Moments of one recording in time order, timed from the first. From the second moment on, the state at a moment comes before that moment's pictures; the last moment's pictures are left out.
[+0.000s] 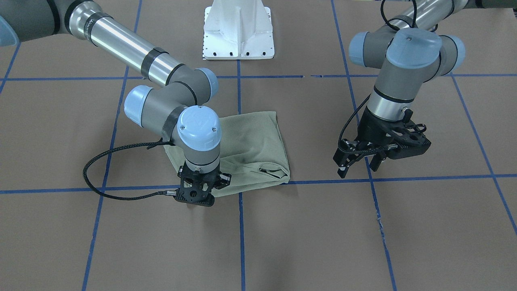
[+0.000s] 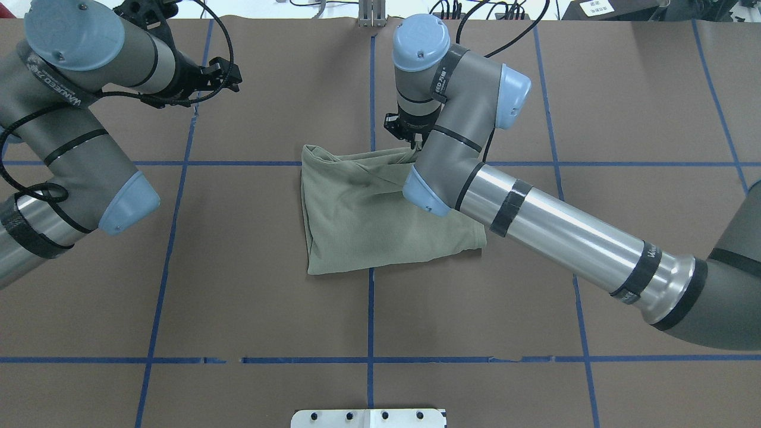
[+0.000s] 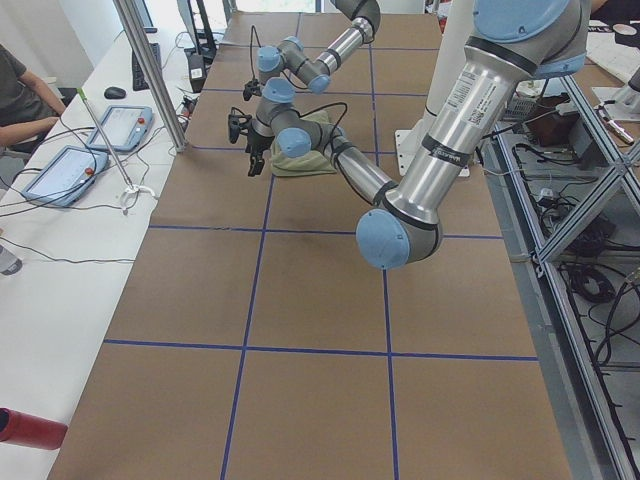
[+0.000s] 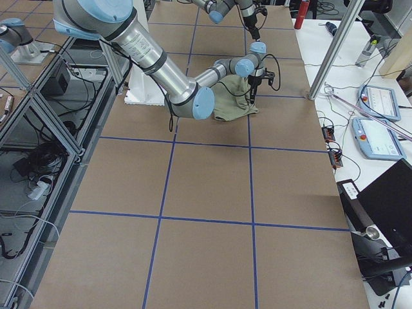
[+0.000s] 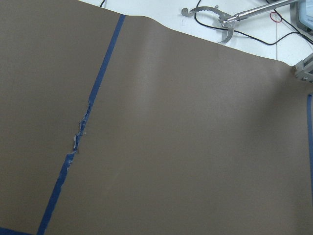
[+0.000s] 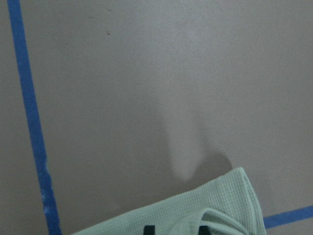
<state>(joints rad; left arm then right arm) -0.88 -2.09 -1.68 -1.89 -1.84 -1.28 0.71 -0.62 1.13 -1.47 1.93 1.21</state>
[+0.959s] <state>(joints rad) -0.87 -2.09 -1.68 -1.90 -1.85 -1.29 0.77 -0.67 1.17 -1.47 1.92 1.19</state>
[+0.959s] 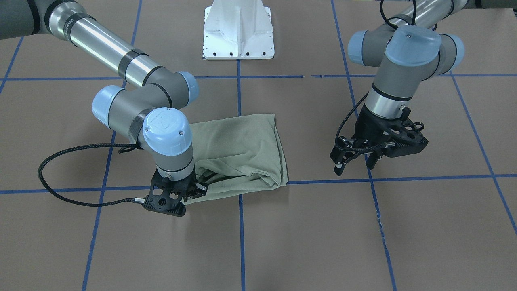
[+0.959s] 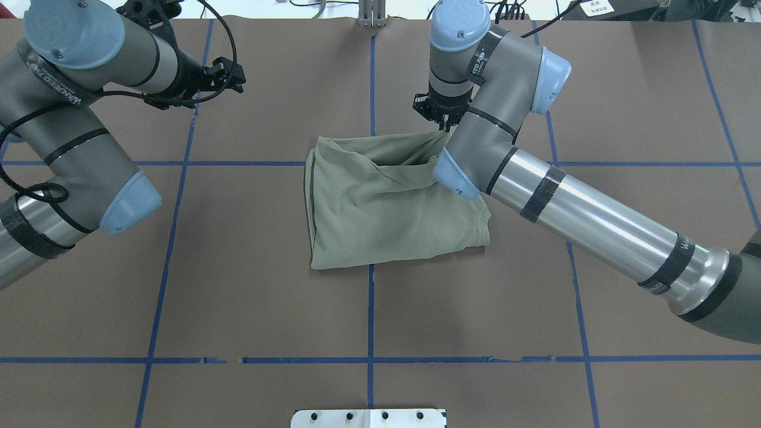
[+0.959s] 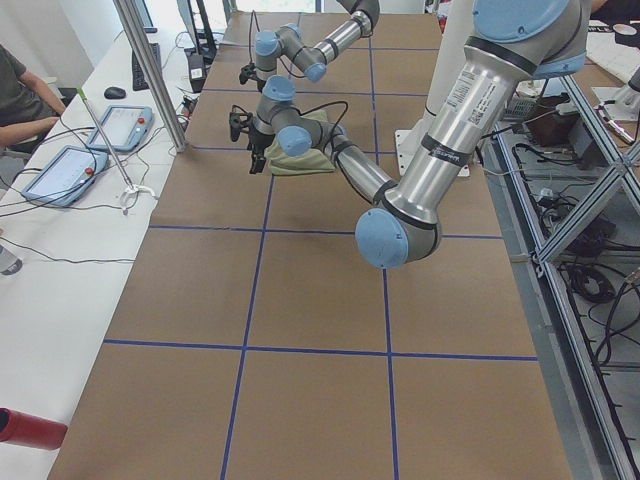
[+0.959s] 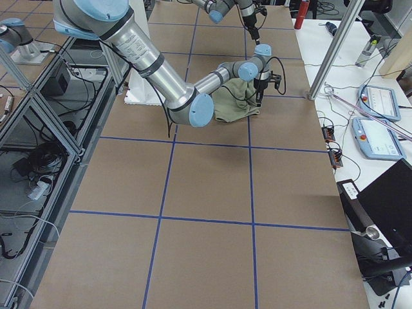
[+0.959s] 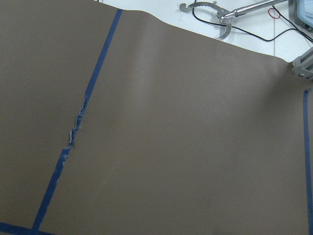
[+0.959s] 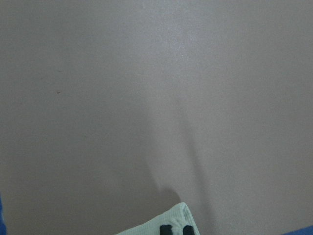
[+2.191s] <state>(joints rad) -1.07 -1.88 -1.79 -1.89 -2.04 -0.95 0.98 -0.89 1.39 -1.53 2.07 0.89</state>
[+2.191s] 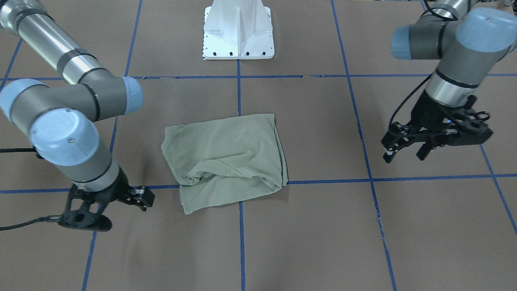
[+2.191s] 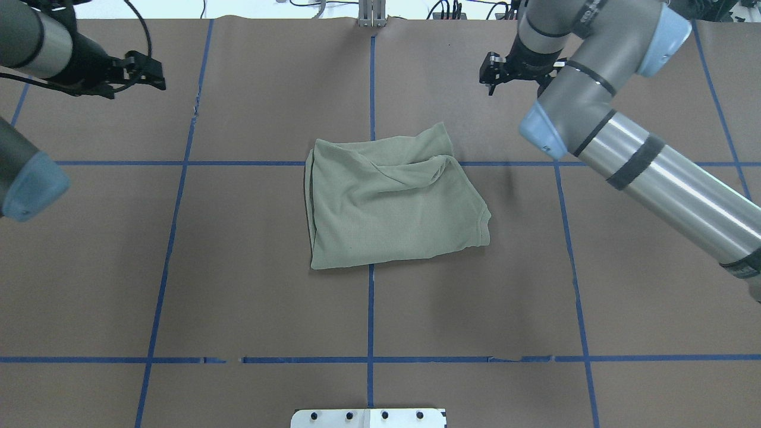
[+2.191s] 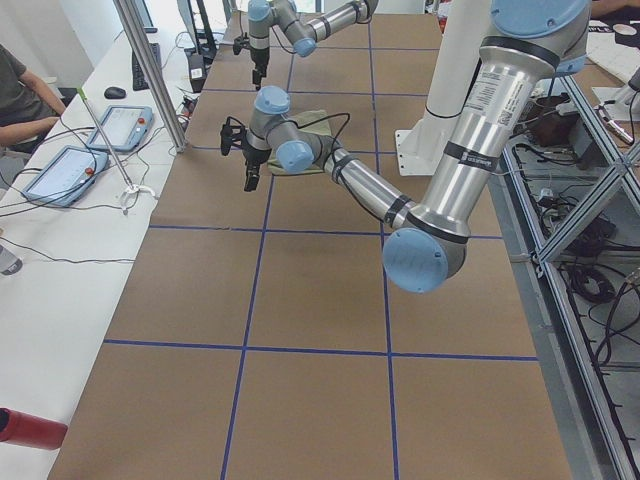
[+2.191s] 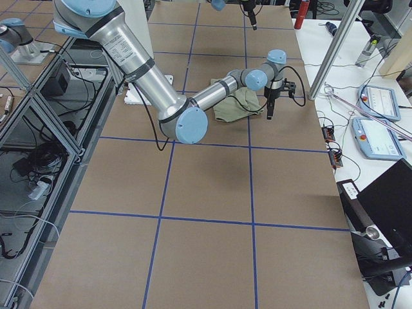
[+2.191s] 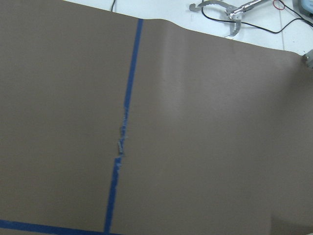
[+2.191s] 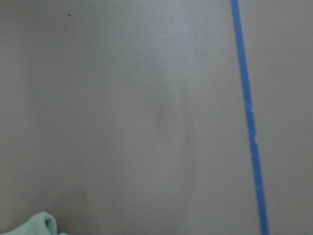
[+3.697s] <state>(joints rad) -1.58 -1.63 -1.68 -1.75 -2.16 0.34 1.47 -1.60 1.88 -1.78 2.39 0.02</state>
